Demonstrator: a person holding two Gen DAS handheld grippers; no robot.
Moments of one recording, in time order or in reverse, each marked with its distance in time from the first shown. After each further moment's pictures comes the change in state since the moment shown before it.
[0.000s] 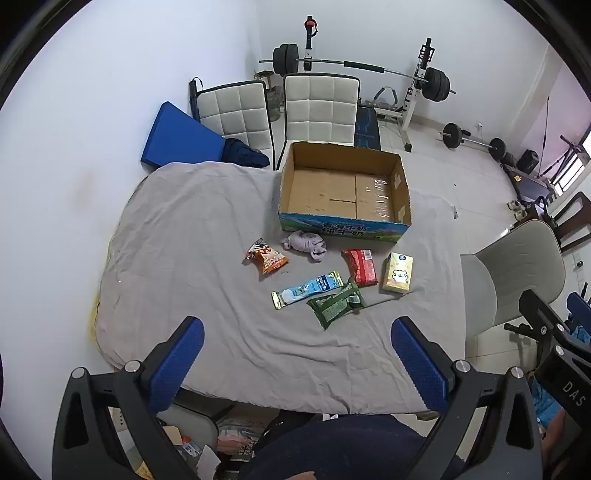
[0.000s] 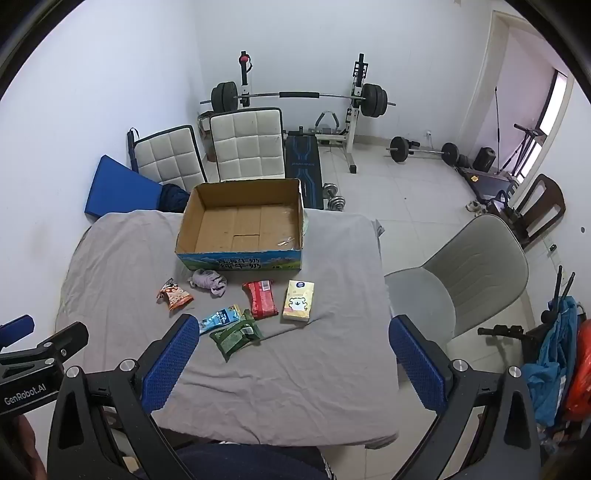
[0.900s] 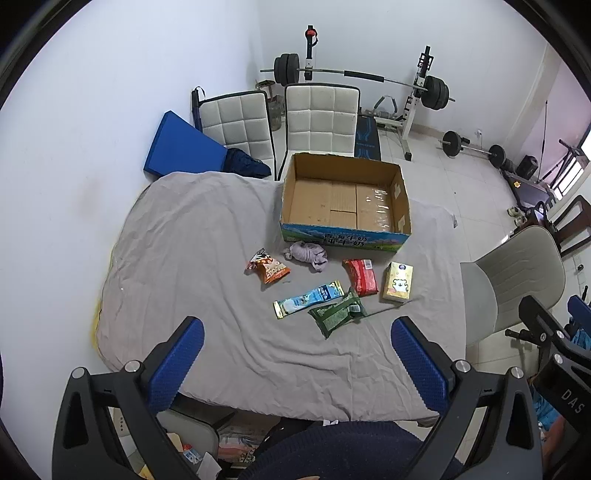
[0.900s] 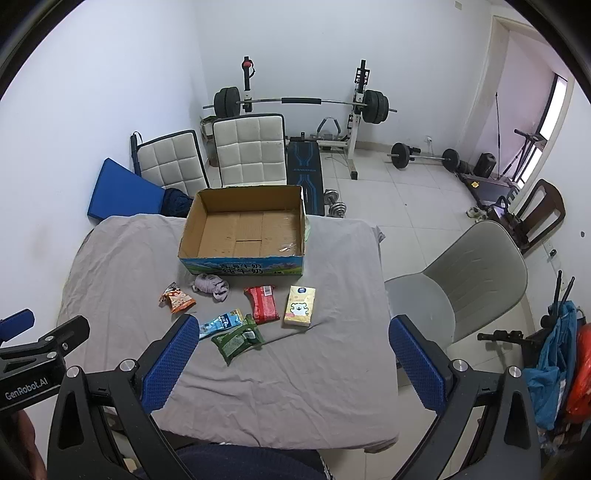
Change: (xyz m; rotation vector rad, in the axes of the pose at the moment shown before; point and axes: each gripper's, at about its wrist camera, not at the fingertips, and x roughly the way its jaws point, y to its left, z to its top) left arm -0.016 0.002 0.008 -0.001 -0.042 0.003; right arm -0.008 -0.001 0.001 -0.005 -0.023 0.012
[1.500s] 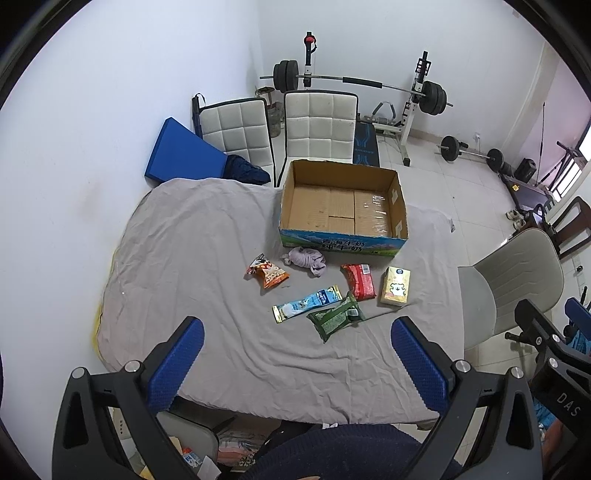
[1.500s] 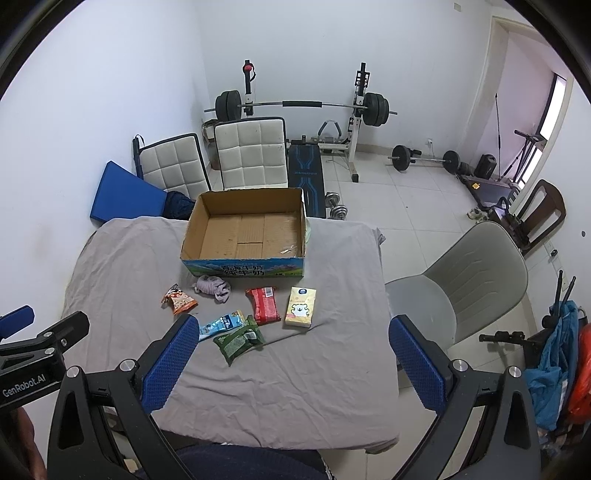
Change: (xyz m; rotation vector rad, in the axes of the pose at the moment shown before) left arm -0.005 -0.004 -0.004 0.001 -0.023 0.000; right arm -0.003 -0.002 -0.002 0.001 -0.014 0.006
